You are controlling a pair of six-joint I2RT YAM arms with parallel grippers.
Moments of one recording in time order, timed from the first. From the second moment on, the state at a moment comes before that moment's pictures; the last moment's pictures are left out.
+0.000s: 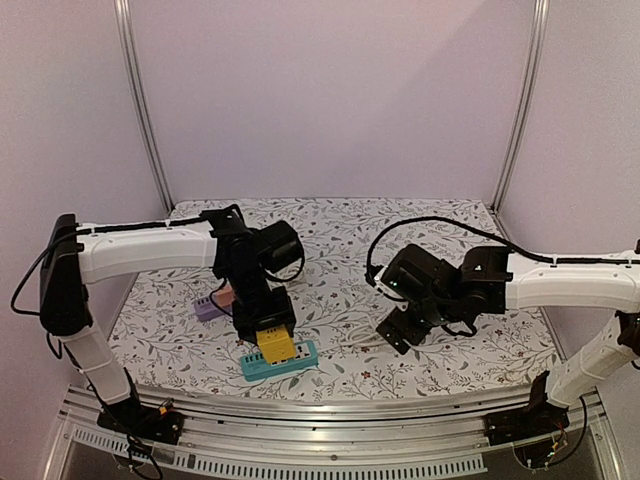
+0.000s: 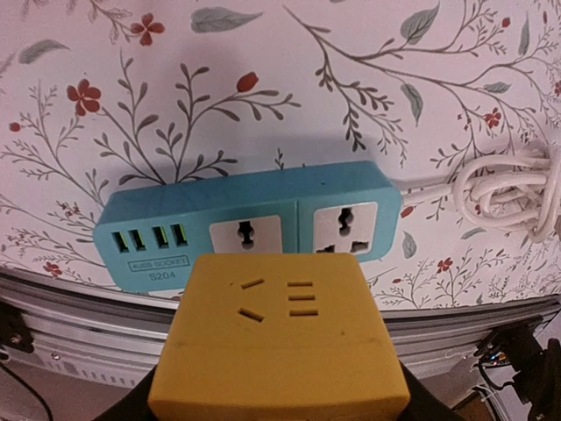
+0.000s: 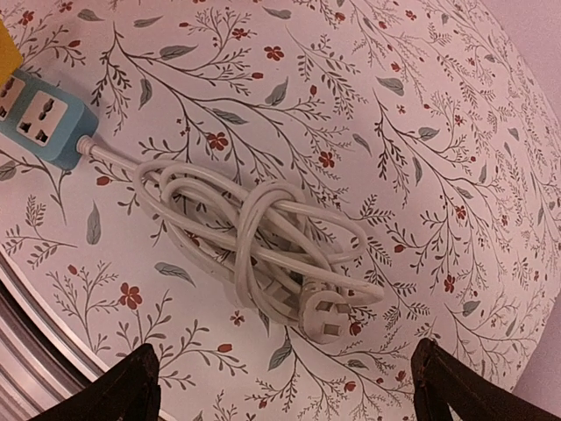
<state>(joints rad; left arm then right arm) -0.94 1.73 1.36 -1.08 0.17 -1.23 1.12 1.46 1.10 -0.76 0.39 0.18</state>
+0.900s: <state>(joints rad) -0.94 1.76 1.35 -1.13 0.17 -1.18 1.12 1.37 1.04 -0.82 0.43 0.29</state>
